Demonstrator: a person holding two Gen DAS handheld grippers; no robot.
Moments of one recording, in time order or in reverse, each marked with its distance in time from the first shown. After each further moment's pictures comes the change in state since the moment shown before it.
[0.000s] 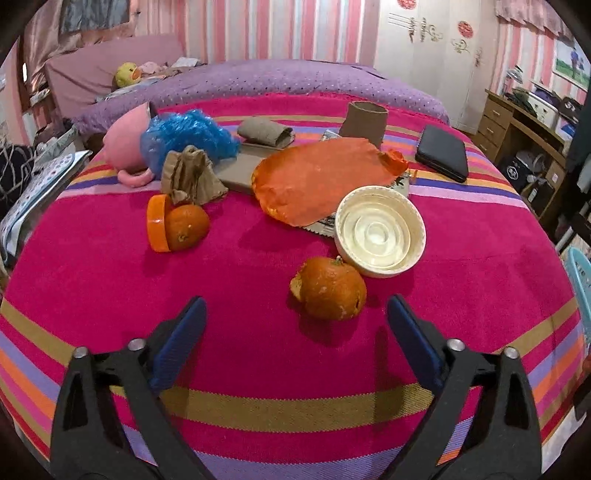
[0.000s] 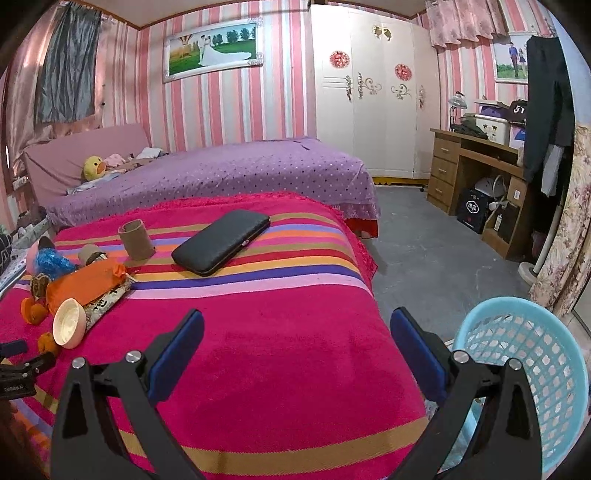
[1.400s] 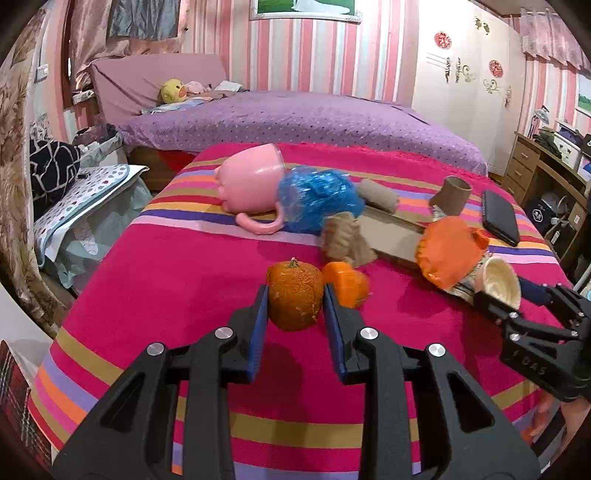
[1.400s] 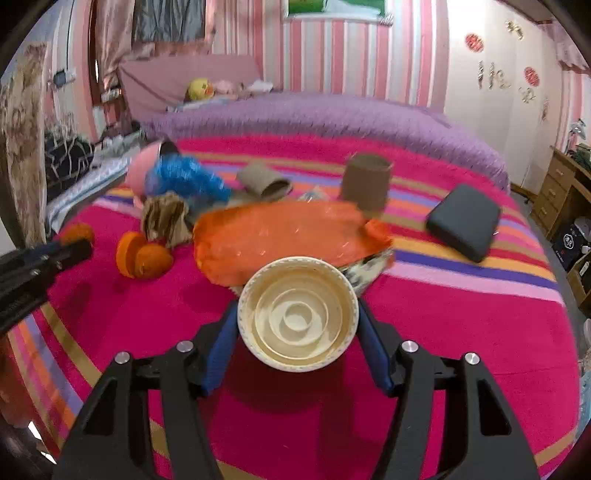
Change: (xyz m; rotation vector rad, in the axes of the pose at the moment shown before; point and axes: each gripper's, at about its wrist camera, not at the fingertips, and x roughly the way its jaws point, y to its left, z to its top) left arm -0.036 0.106 0.022 -0.100 -0.140 0.103; right arm 0.028 0.222 -0.023 -0.266 0.178 0.326
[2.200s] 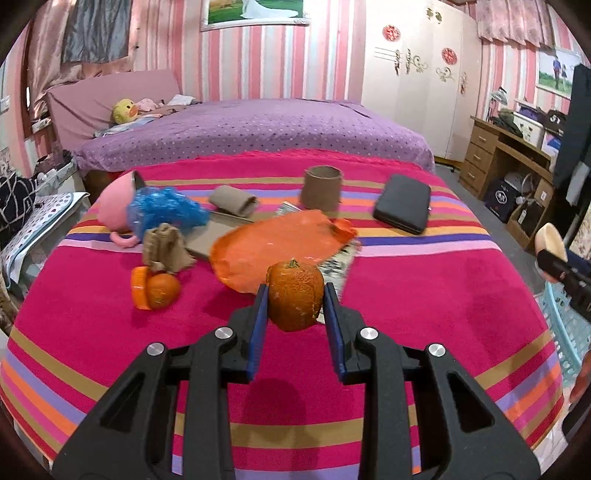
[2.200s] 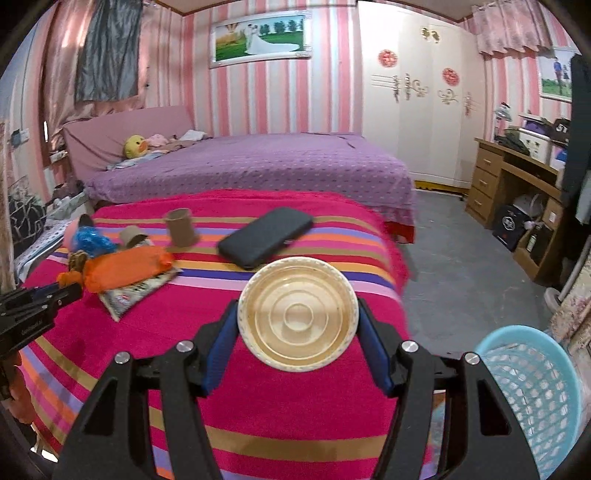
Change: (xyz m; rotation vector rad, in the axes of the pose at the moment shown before) left arm -0.021 -0.153 -0.013 0.100 -0.018 -0.118; right arm -0.116 -0.197 -0.032 0.159 -0.145 -0.193
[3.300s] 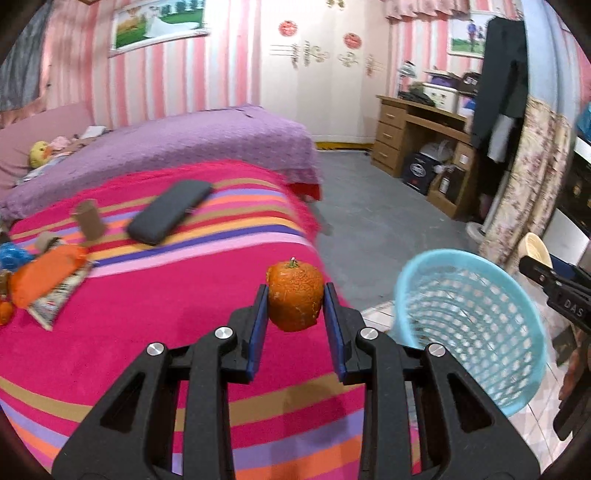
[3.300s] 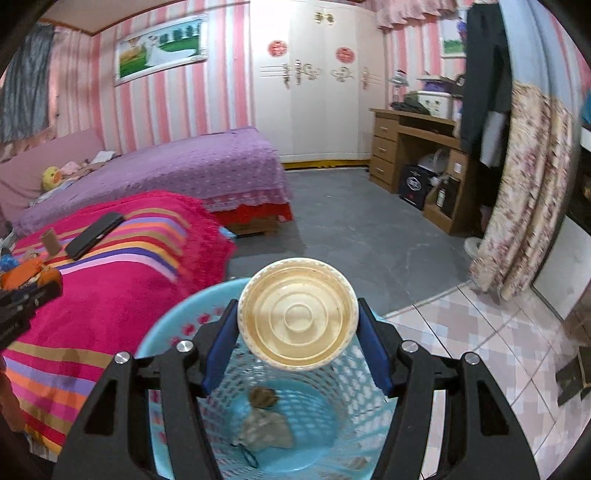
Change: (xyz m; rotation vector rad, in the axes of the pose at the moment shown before) left arm -0.012 -0.281 -0.021 0.188 -0.020 -0.265; right arm -0.073 -0.256 -0.061 0.197 0.020 -0.281
